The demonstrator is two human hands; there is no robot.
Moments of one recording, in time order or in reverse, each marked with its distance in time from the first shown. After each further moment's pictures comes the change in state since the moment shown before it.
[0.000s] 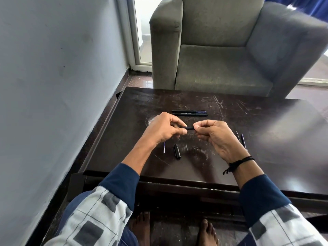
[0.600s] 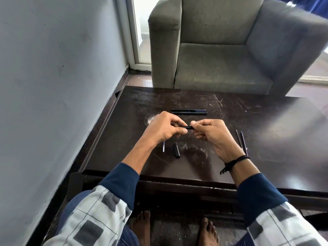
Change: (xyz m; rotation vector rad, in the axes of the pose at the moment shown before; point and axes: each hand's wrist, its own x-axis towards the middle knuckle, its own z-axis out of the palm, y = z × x) left_hand 0.000 -0.001 0.004 0.006 0.005 0.009; right_hand 0.000 0.004 0.007 -0.092 0.054 -0.051
